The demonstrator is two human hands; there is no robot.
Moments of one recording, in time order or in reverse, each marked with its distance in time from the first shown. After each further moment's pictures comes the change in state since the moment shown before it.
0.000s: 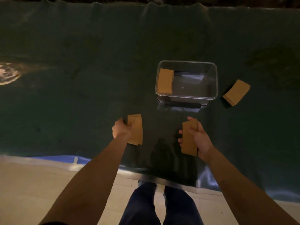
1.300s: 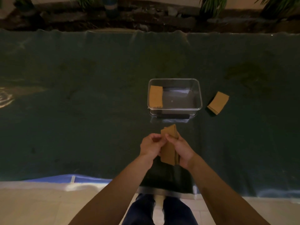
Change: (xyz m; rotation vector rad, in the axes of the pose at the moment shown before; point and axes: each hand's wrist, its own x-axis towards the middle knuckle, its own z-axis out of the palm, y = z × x) left_hand -0.132 0.056 0.004 -0.562 -0.532 0.148; right_hand -0.050 -0.021 0.053 0.104 -0.177 0.058
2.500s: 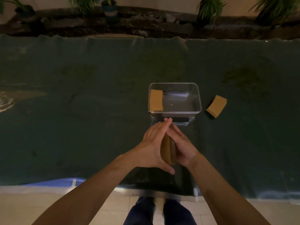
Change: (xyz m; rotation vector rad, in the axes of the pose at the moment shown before) left_hand -0.024 0.031 -0.045 0.750 -0.511 0.751; right_hand -0.018 -0.023 0.012 0.050 -0.176 -0.141
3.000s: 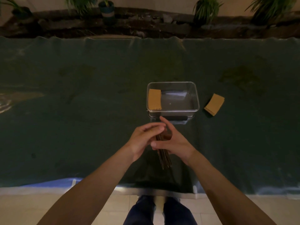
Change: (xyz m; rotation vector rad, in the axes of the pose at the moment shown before) left_hand 0.000 -0.001 -0.016 -0.936 0.269 -0.317; right_hand -0.015 -0.008 0.016 -0.496 -0.023 -0.076
